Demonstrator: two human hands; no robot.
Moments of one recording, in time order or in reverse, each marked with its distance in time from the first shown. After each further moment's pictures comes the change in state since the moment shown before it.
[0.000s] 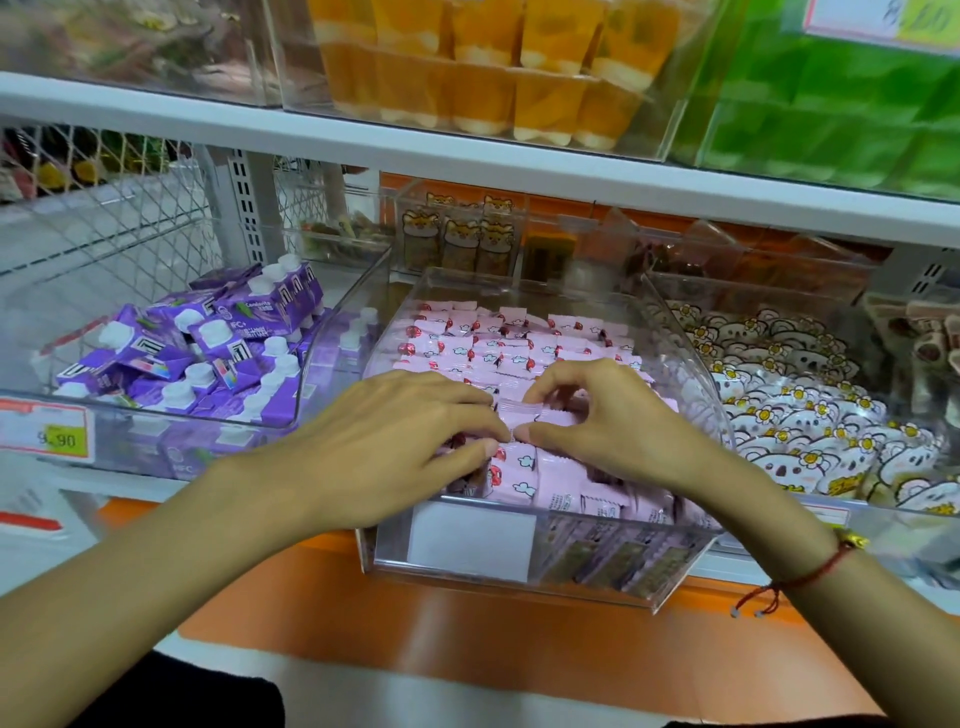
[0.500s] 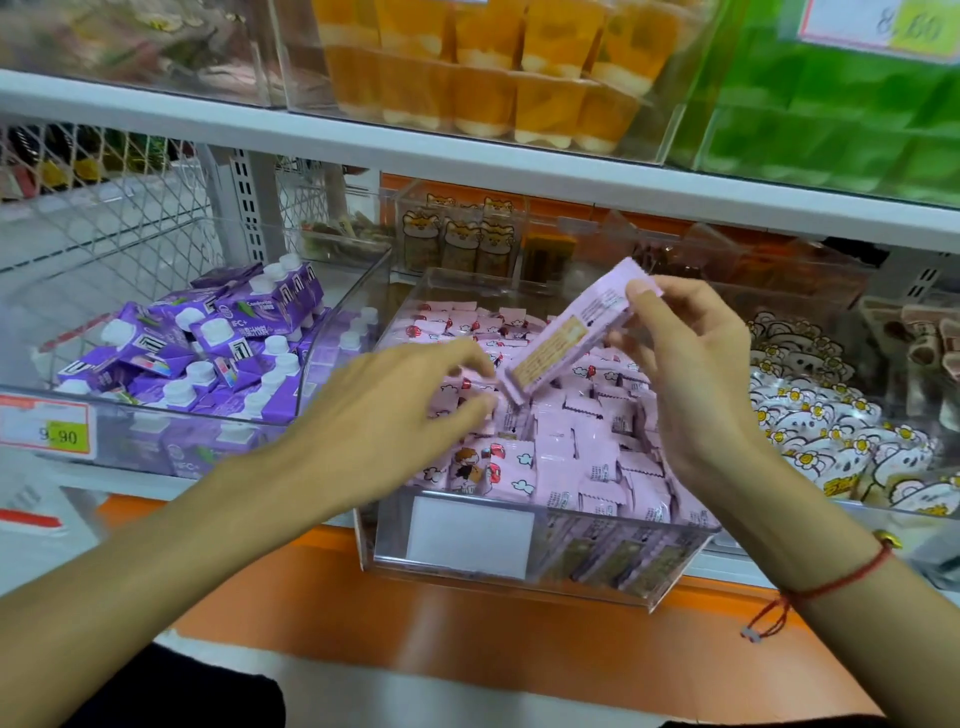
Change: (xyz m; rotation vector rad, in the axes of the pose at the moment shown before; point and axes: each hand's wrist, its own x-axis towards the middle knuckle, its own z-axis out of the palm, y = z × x) left_hand 0.001 0.000 0.001 -0.146 0.288 -0.130; right_hand -0.004 -0.020 -0.021 0.923 0.701 0.191
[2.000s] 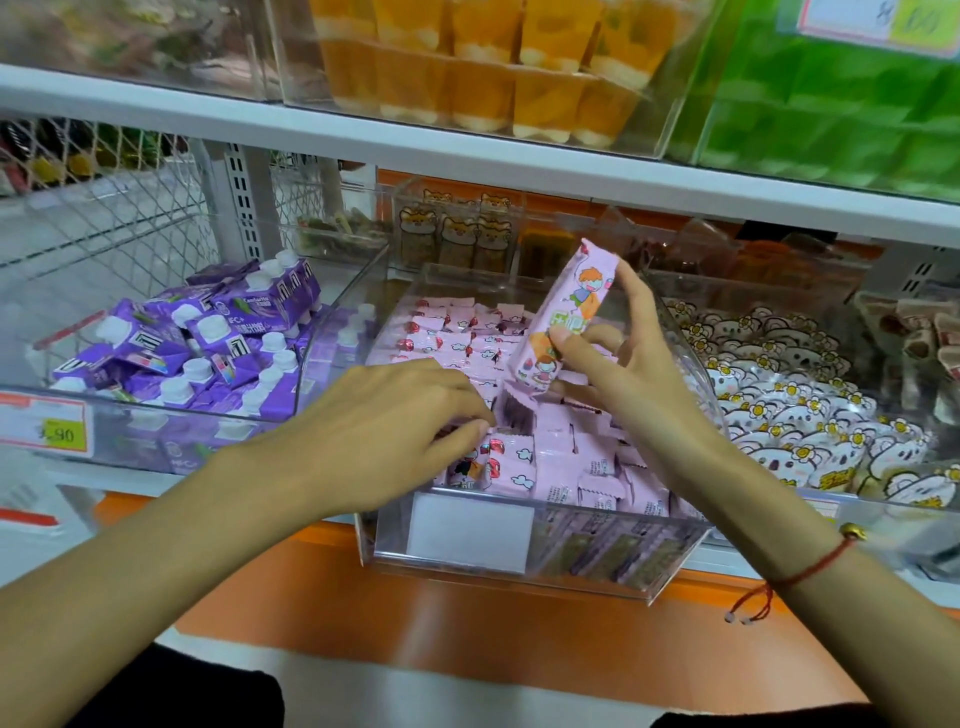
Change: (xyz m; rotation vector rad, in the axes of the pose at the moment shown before) left_hand 0.000 -0.008 0.003 0.293 -0.246 0.119; right_hand -0.003 0.022 0.001 -0.113 -0.371 0.018
